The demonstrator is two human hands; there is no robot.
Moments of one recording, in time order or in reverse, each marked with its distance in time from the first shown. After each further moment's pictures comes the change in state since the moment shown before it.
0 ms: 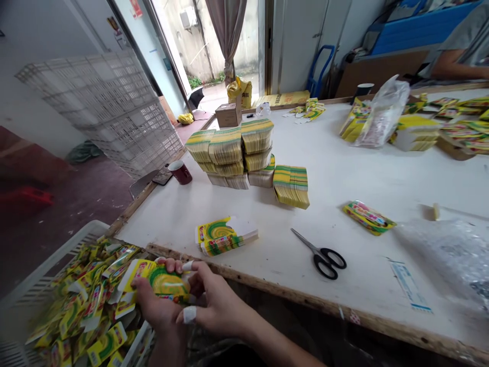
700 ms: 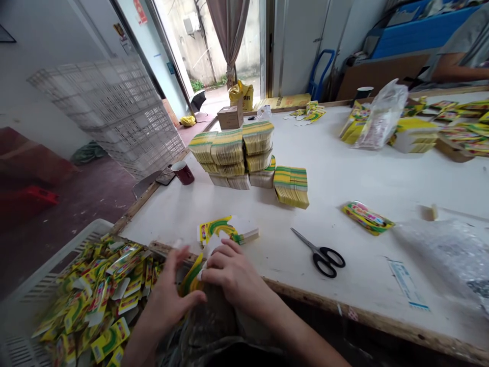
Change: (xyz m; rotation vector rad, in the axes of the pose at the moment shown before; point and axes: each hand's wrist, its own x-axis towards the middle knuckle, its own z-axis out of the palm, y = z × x) left_hand 0.020 0.041 -0.036 1.099 -0.600 0.087; right_hand -0.007 -0.024 -0.049 -1.134 0.055 -0.546
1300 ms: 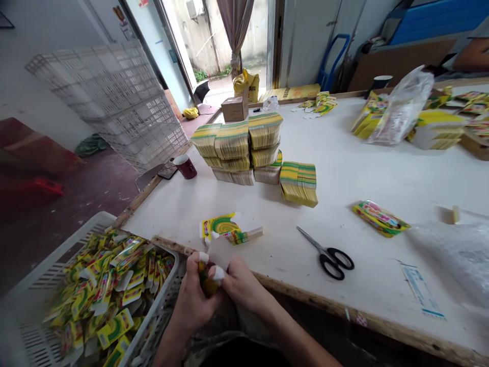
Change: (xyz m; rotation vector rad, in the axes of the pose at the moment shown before) left_hand -0.011 -0.007 0.053 0.168 -0.023 0.196; right_hand -0.002 -0.001 0.030 0.920 0.084 0.480
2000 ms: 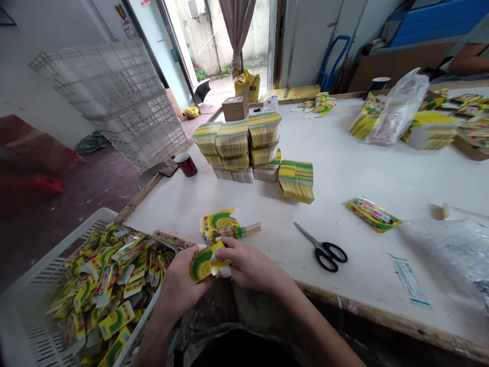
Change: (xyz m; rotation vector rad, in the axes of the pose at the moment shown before) left_hand 0.007 0.000 -0.028 0.375 0.023 0.058; right_hand -0.003 -0.021 -0.037 -0.651 -0.294 -0.149
